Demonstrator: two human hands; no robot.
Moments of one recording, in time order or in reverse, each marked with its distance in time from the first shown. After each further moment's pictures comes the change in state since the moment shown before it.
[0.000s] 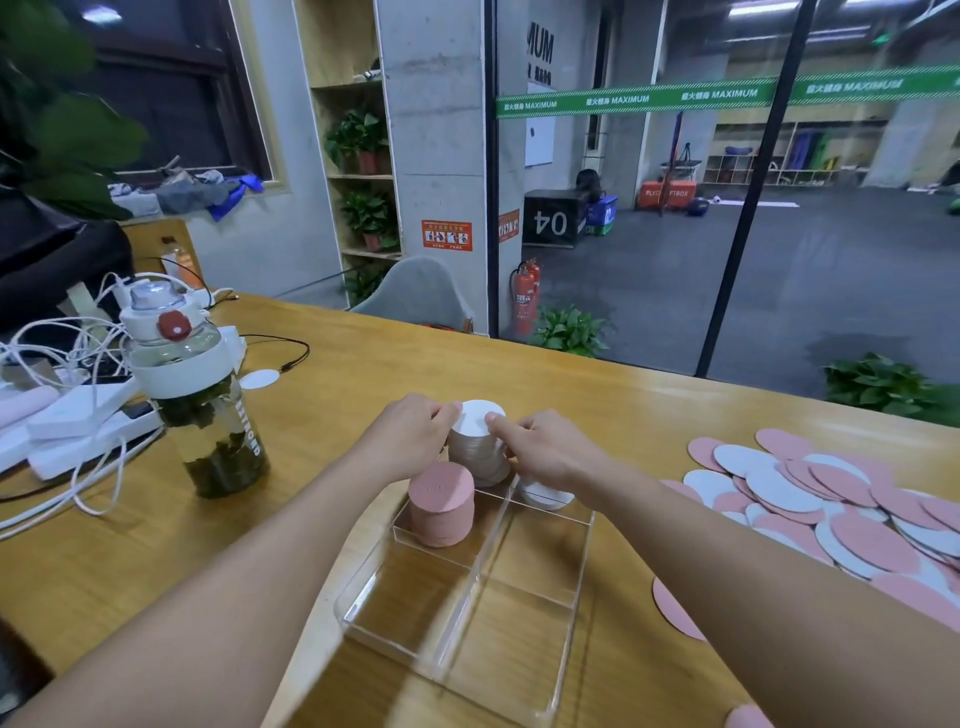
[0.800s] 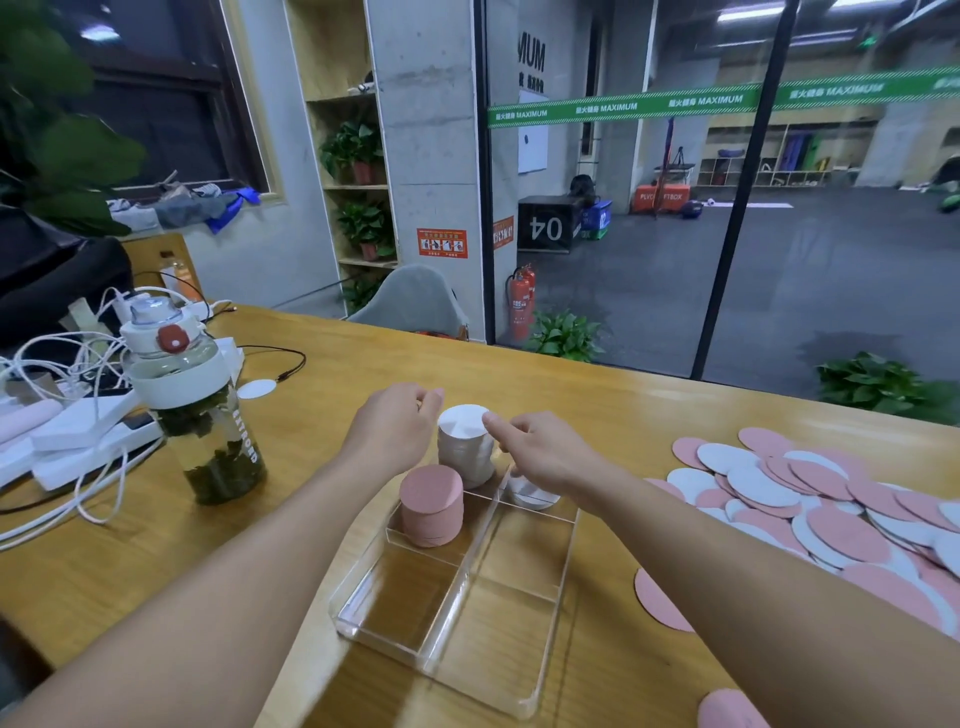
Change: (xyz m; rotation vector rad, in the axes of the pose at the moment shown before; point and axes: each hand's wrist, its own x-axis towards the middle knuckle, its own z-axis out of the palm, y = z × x) left_hand -0.009 0.020 -0.010 0.121 0.218 -0.009; right_hand -0.017 0.002 -0.012 -0.049 0.026 -0.065
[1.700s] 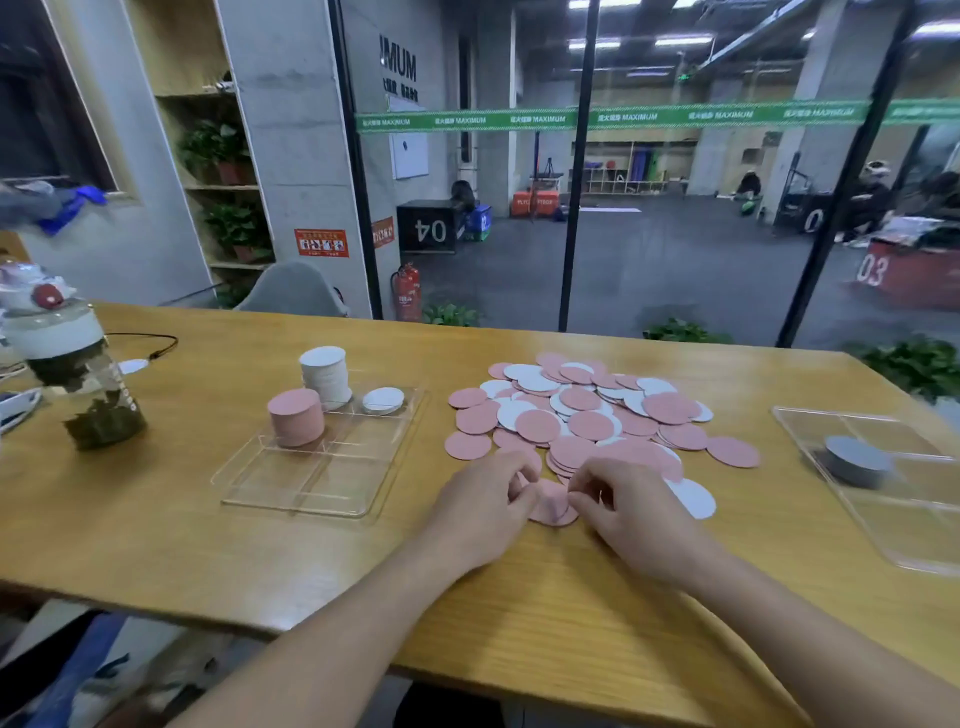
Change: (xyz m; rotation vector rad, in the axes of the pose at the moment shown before) left_hand -0.288 0.191 0.110 -0.249 -0.345 0.464; right_hand -0.367 0.145 -0.106 -0.237 0.328 -0.027
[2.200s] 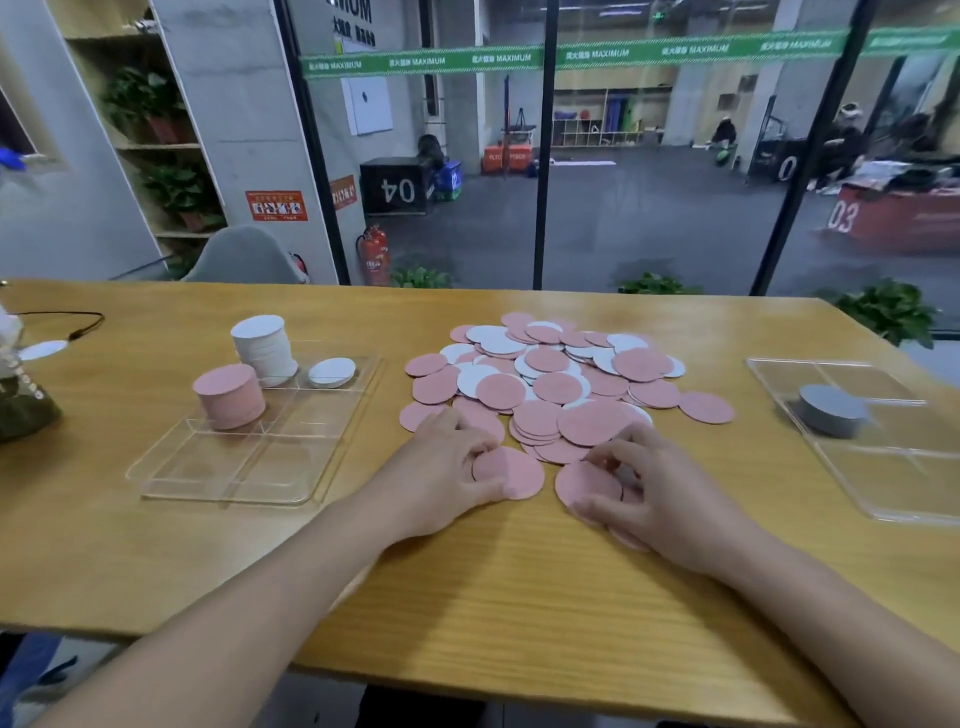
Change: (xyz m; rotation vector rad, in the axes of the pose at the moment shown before) left_hand 0.020 -0.012 -0.006 0.167 -0.232 0.016; right_hand -0.025 0.060 -0.029 -0.122 -0.034 0.021
